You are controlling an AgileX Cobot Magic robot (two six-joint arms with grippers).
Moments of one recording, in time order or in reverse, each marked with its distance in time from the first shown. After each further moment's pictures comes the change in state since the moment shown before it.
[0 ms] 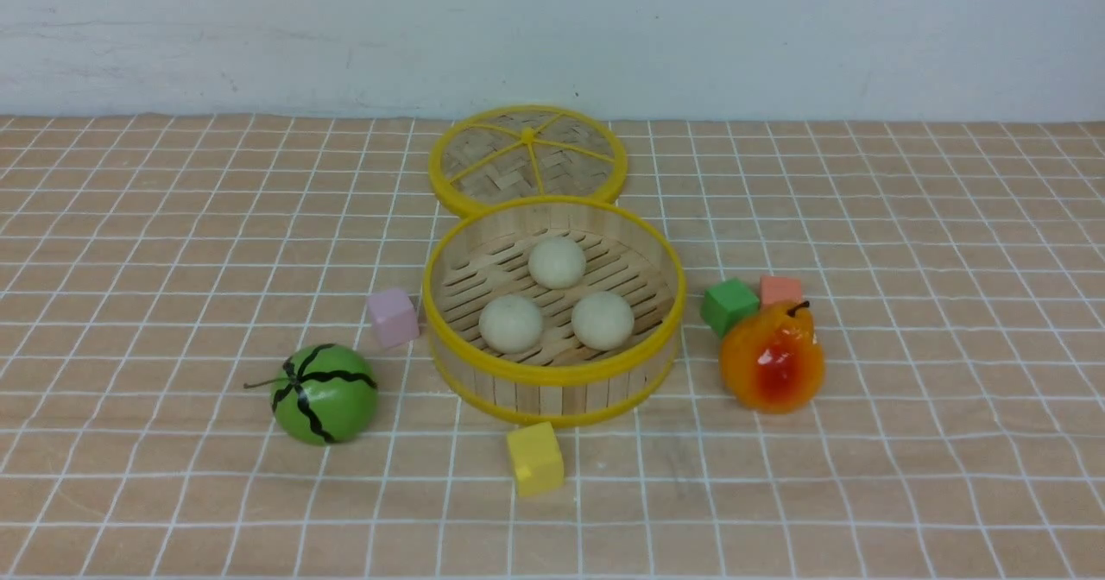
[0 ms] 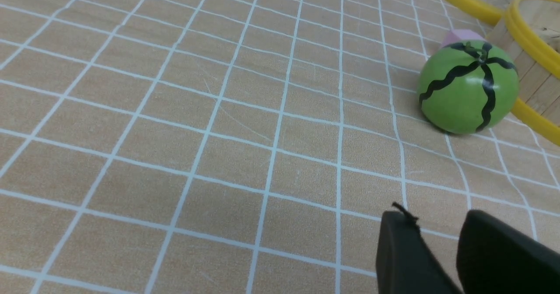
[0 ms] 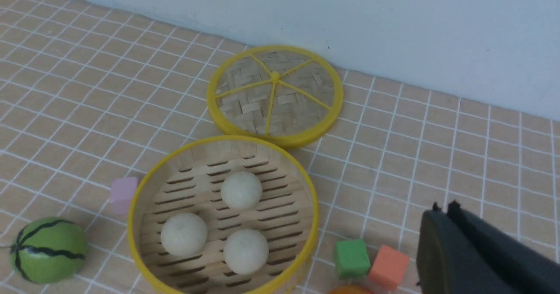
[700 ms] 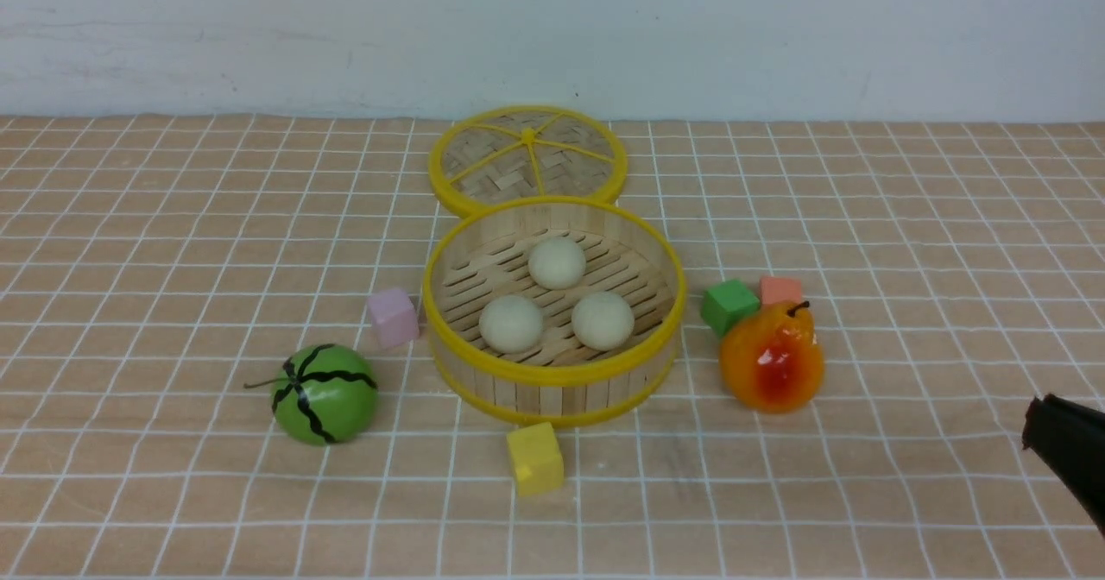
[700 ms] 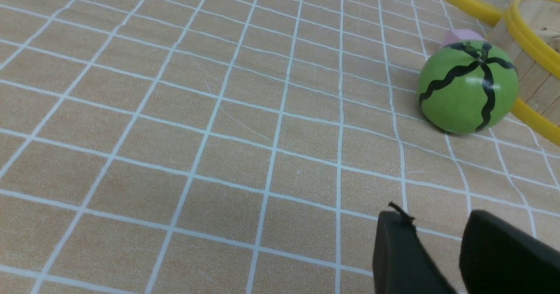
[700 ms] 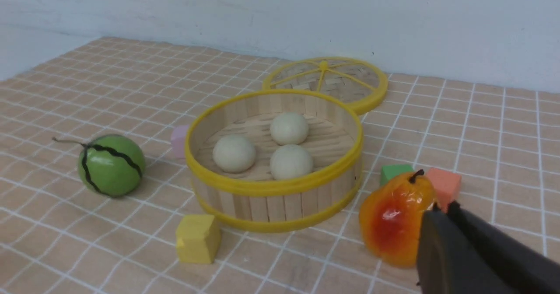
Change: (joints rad) right arm 0.000 -0.797 1.220 -0.064 -0.765 0.119; left arm 0.000 0.000 0.000 0.000 0.000 0.000
